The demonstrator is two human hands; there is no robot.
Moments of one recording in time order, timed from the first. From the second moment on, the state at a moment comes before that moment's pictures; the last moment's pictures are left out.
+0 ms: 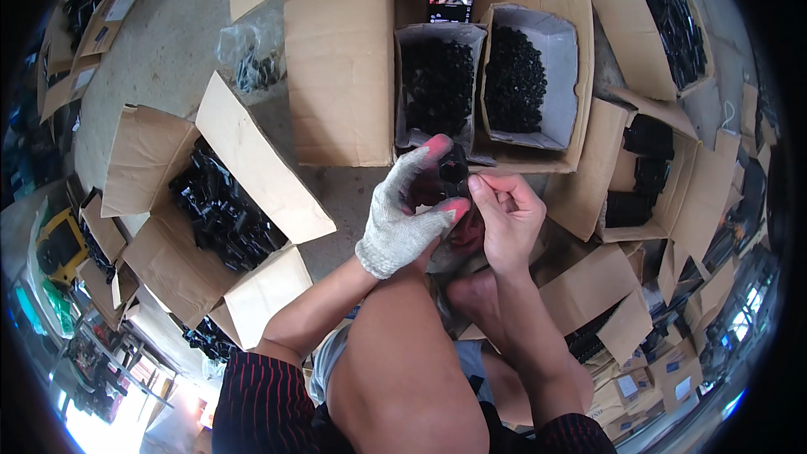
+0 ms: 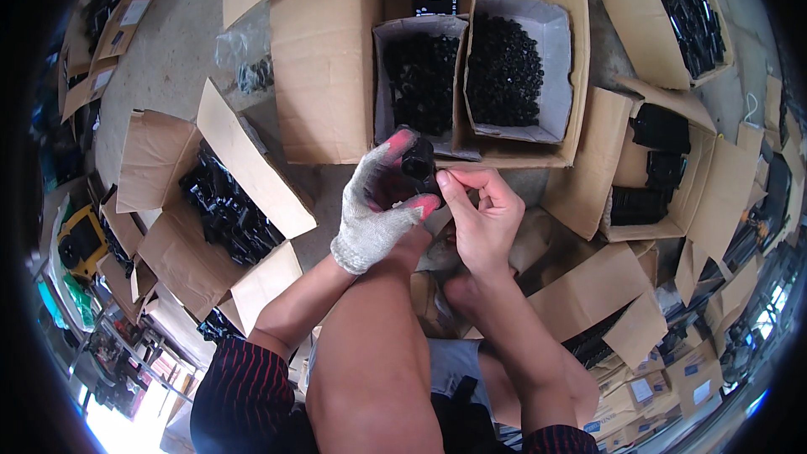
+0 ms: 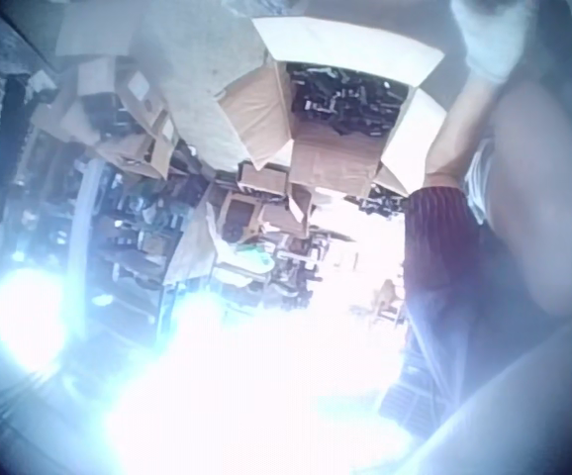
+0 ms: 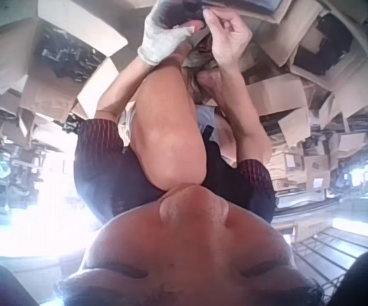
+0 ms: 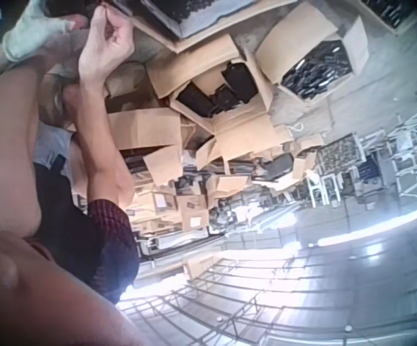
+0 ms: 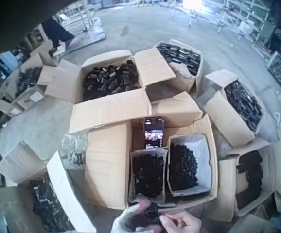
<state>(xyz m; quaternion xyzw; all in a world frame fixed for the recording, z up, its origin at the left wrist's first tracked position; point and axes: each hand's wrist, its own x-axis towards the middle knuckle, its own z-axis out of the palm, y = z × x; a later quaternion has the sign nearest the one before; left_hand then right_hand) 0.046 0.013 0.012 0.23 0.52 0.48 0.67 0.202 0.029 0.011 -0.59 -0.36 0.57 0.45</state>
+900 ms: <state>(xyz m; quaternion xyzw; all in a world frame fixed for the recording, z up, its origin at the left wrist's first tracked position) 0.031 0.037 0.004 0.12 0.46 0.39 0.79 0.257 0.124 -0.031 -0.71 -0.58 0.32 0.26</state>
